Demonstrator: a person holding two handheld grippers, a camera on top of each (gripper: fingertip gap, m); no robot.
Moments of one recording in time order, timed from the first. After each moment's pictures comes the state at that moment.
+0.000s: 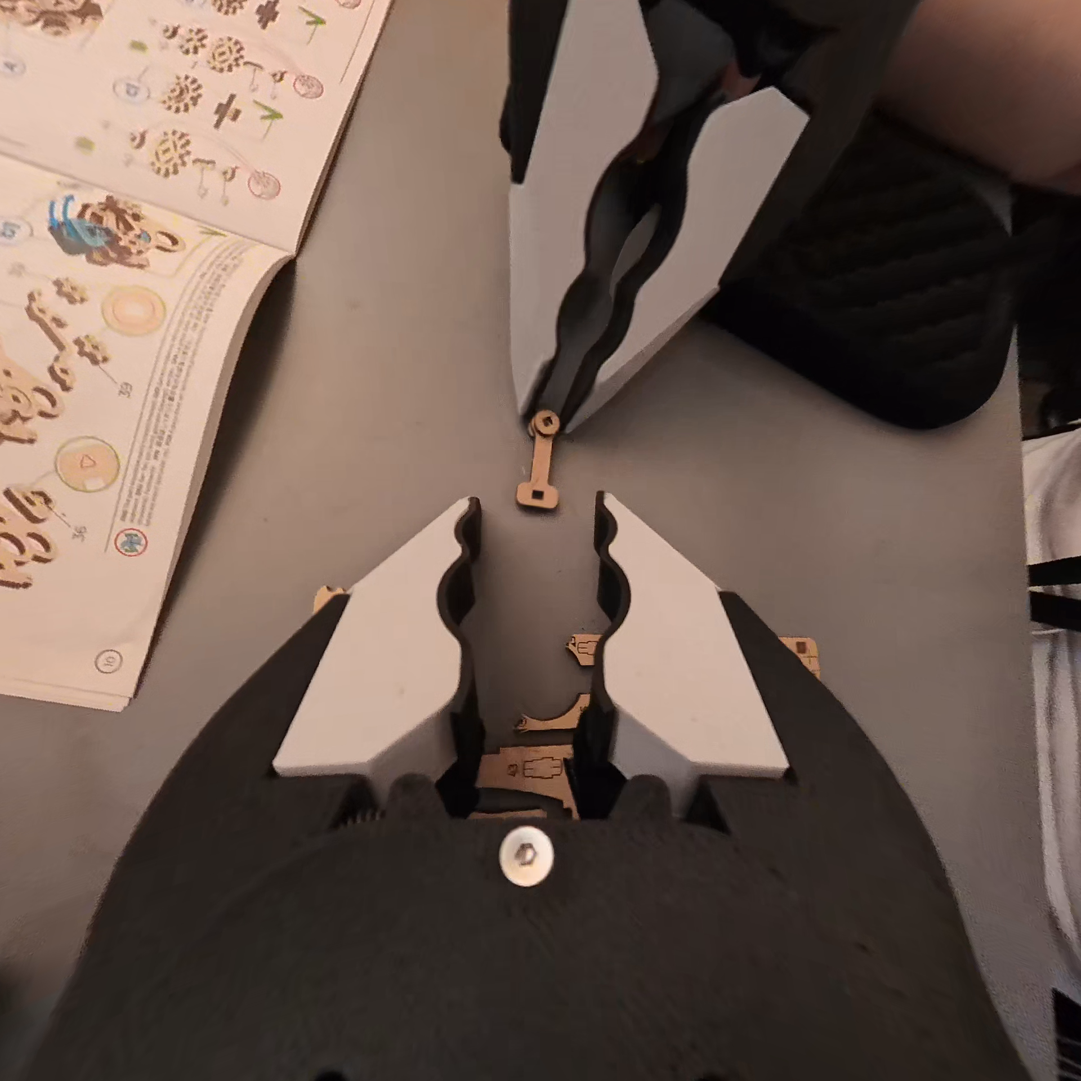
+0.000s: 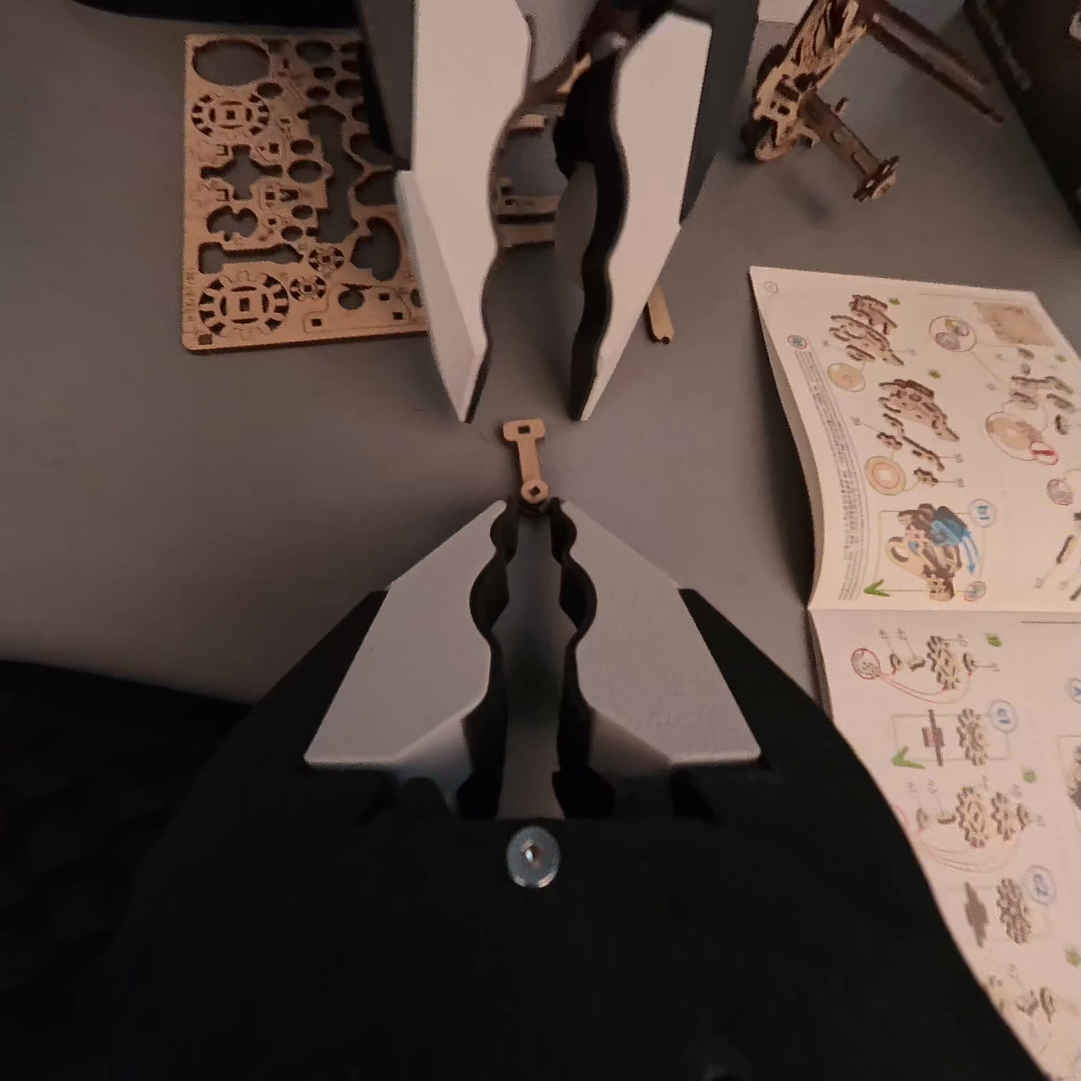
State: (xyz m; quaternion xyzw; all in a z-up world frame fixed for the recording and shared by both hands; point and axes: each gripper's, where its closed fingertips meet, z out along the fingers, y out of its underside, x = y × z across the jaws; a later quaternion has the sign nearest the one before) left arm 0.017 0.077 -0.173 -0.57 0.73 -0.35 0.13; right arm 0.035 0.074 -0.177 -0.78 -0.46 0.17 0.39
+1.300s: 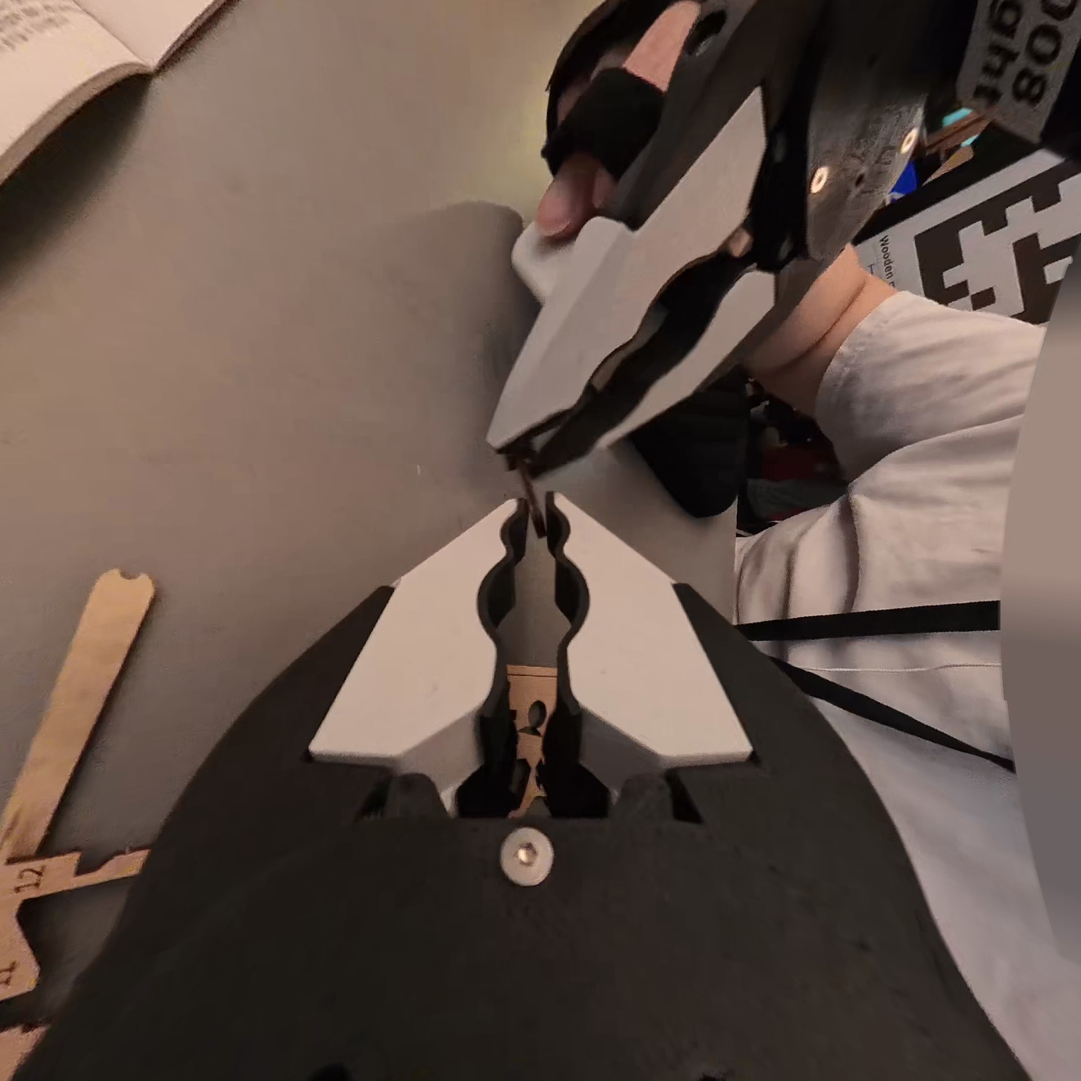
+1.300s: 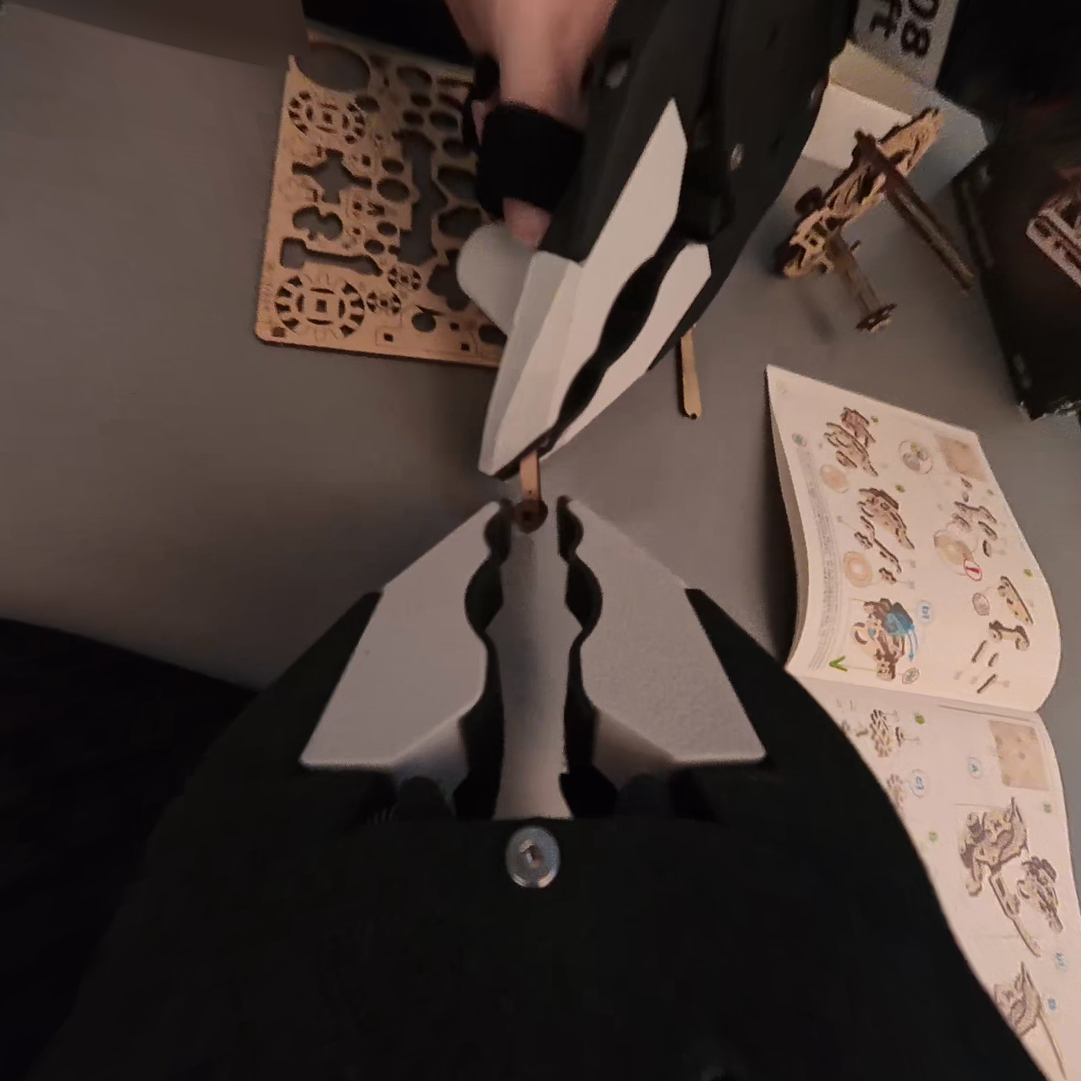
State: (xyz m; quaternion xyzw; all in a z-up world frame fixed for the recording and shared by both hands) left arm 0.016 0.043 -0.163 -0.65 0.59 -0.48 -0.07; right arm 0.019 0.061 -0.162 -0.72 -0.54 0.12 0.42
